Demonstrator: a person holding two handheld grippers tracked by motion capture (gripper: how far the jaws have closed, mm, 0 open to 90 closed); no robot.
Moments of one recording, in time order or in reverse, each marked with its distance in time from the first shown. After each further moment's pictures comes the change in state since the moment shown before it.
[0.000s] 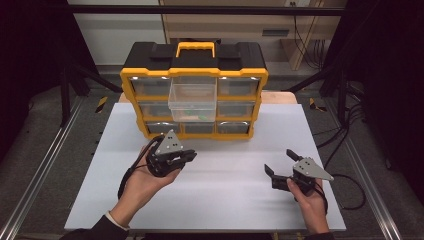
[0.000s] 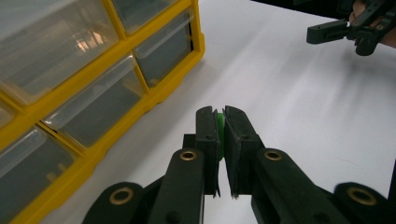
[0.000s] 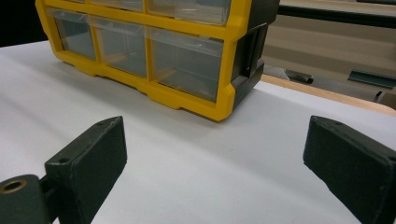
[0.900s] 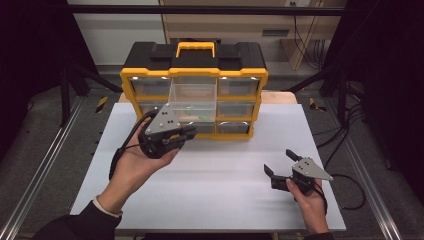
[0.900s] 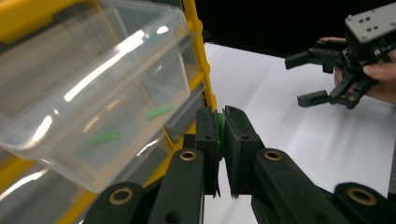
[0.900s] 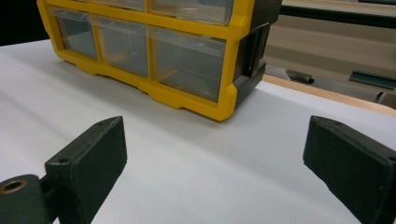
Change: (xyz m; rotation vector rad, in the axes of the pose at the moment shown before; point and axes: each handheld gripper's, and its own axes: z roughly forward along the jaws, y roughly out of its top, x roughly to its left) left arm 0.005 0.072 -0.048 -0.092 0.047 0.105; right arm 0.001 0.000 0.001 0.002 0.003 -0.004
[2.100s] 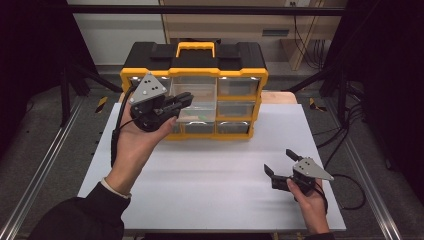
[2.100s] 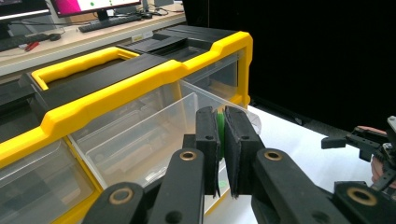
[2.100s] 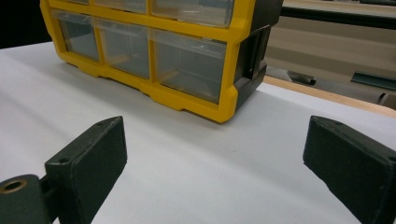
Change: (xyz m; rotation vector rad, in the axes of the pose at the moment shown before) left arm 0.032 0.027 -0.007 -0.197 0.131 -0.153; right arm -0.001 0.001 0.000 -0.010 0.008 0.004
